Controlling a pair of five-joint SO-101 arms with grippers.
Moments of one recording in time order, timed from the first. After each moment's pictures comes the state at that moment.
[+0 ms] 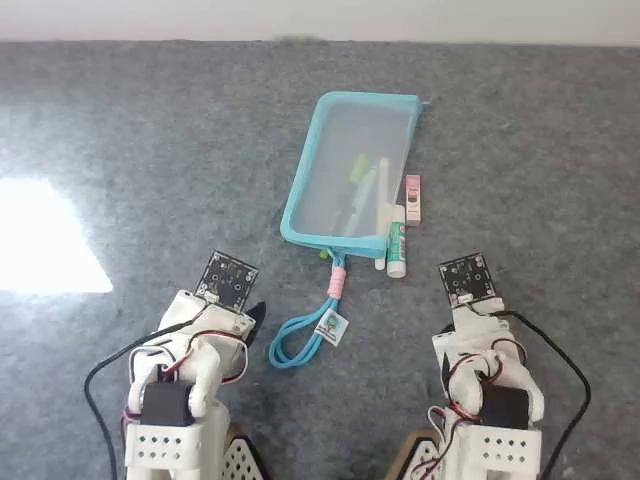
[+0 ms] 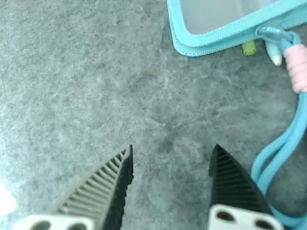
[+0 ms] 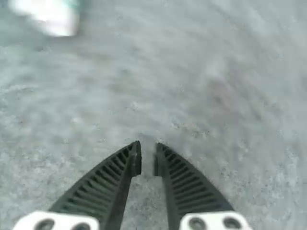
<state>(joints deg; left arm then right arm) -3.0 -103.1 97.3 66.1 -17.3 1.8 -102.9 95.5 71.9 20.3</state>
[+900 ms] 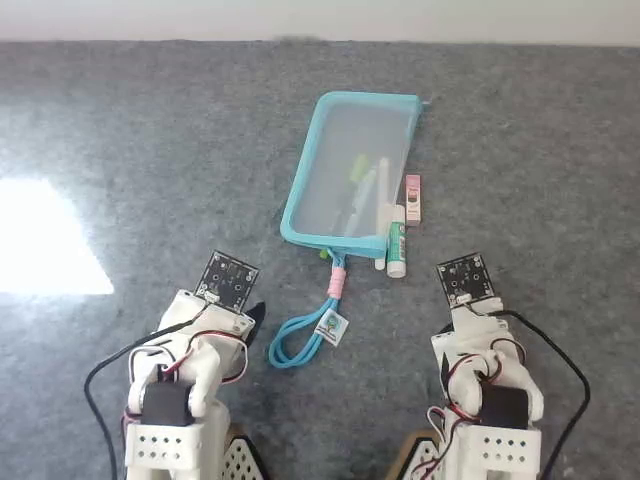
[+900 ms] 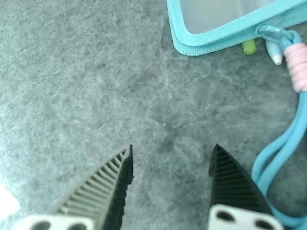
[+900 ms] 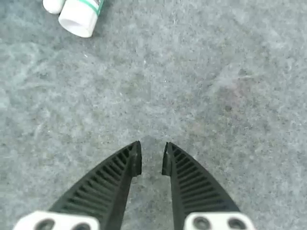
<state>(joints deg) -3.0 -103.1 97.3 66.1 -17.5 1.3 -102.9 95.5 71.9 20.4</state>
